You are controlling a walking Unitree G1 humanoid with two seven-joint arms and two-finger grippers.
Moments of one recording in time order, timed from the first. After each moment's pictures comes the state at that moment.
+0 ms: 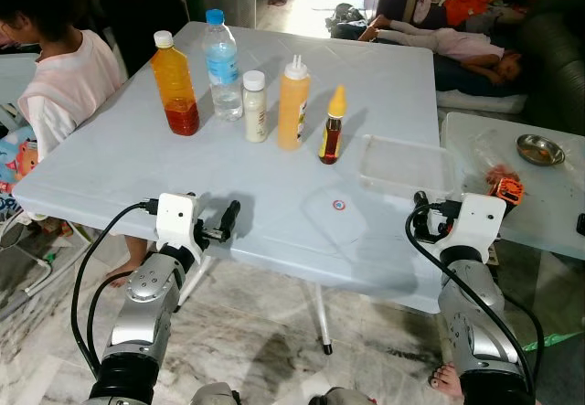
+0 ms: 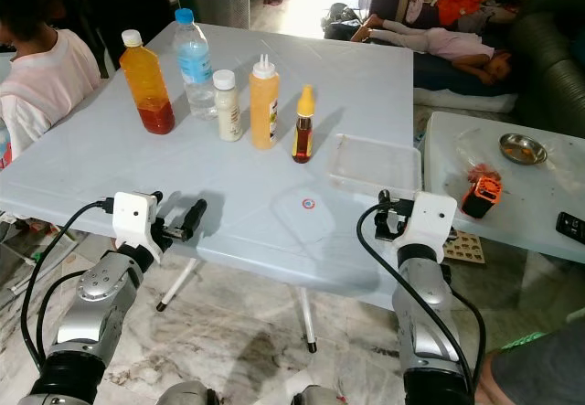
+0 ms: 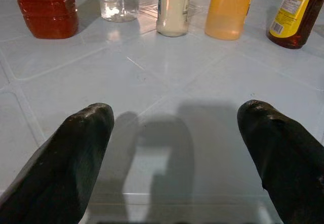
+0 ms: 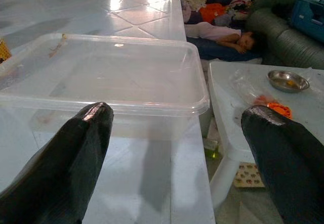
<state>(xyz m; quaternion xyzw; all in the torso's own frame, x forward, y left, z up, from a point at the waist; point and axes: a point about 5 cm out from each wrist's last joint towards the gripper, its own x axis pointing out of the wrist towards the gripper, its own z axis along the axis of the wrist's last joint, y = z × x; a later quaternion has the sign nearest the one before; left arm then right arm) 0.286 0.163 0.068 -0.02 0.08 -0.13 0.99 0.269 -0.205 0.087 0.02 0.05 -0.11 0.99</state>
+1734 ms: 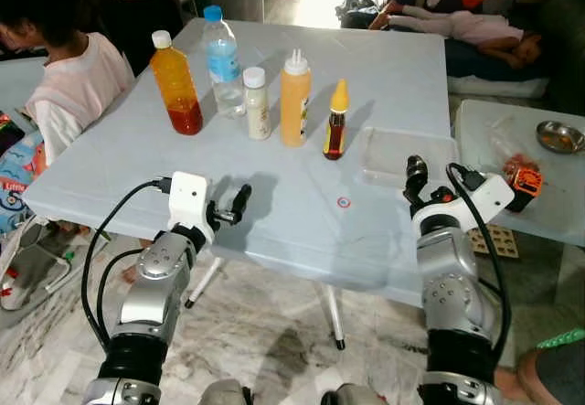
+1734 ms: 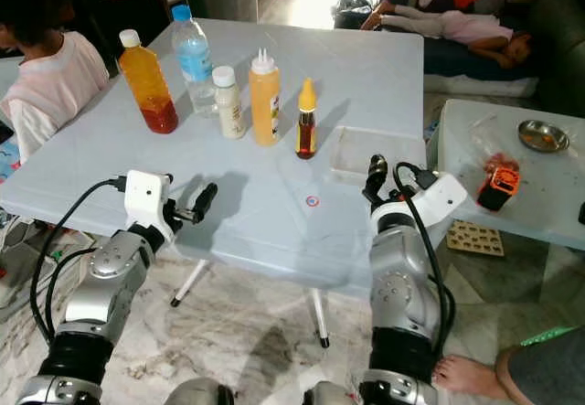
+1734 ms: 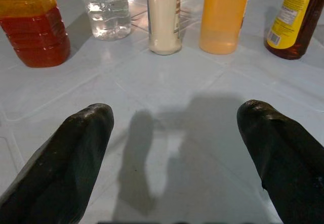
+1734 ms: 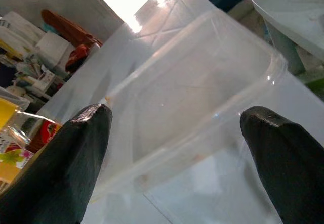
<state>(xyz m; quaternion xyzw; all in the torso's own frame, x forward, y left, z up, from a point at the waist) 0.301 0.150 0.090 0.01 0.06 -0.15 0.99 0.302 -0.180 0.110 0.35 0.02 -0.12 0.93</state>
